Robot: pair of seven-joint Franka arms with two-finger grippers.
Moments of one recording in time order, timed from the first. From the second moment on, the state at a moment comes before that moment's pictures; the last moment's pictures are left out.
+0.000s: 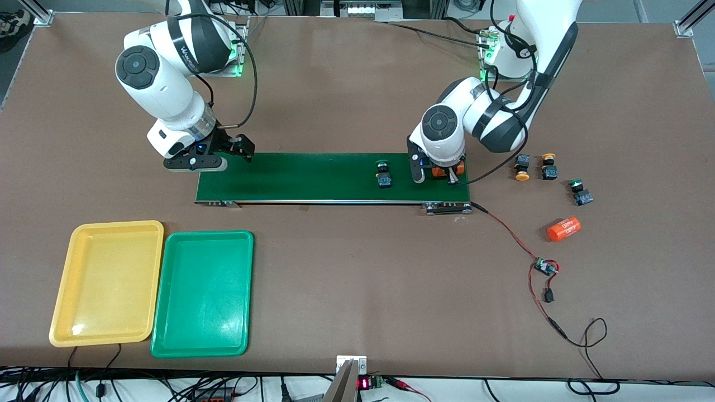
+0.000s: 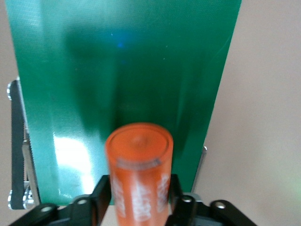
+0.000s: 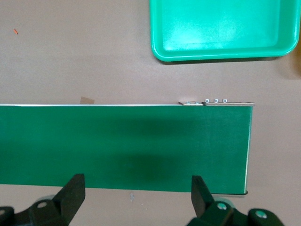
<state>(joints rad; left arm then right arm) -0.28 0.38 -0.32 -2.01 0.29 2.07 0.66 0.54 0.01 -0.16 -2.16 0.08 2.21 0.34</state>
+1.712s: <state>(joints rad) -0.02 0.27 -0.16 -2.10 0.12 2.07 0.13 0.61 0.10 -0.16 -2.12 0.09 2.22 0.36</state>
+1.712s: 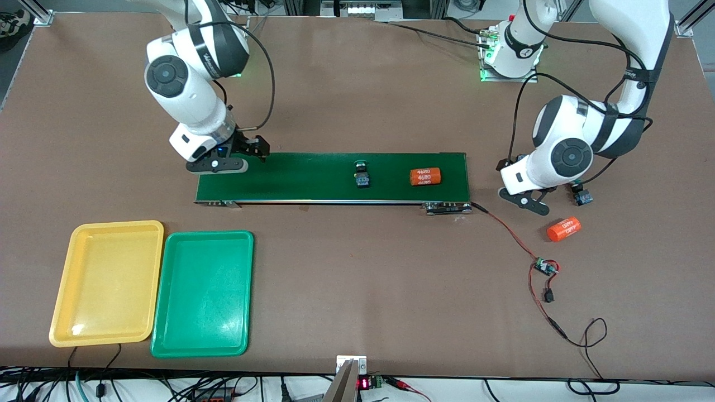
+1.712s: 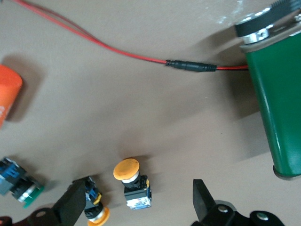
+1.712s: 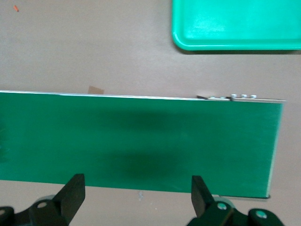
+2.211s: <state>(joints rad) -0.01 0.27 -0.16 -2.12 0.10 2.07 0.05 0.66 0.12 -0.16 -2.10 0.12 2.22 0.43</state>
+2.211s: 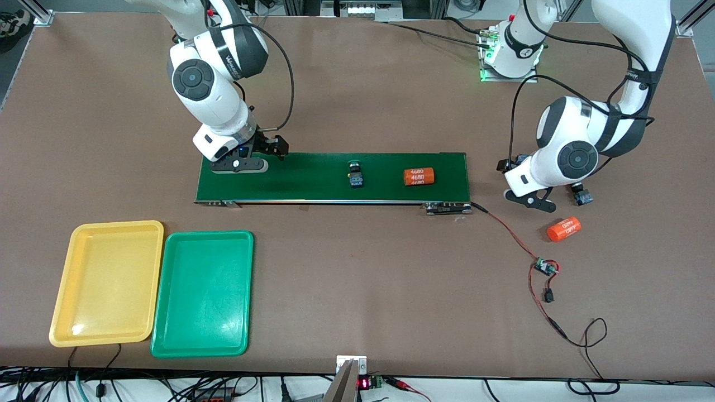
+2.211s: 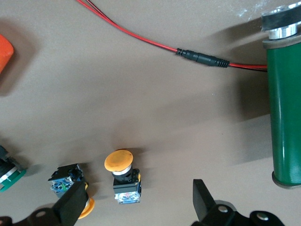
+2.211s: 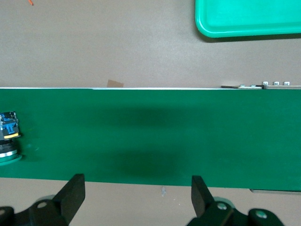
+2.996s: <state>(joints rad) 0.04 0.27 -0.16 -2.16 0.05 2.07 0.03 0.80 0.23 -0.15 -2.10 0.13 2.34 0.55</state>
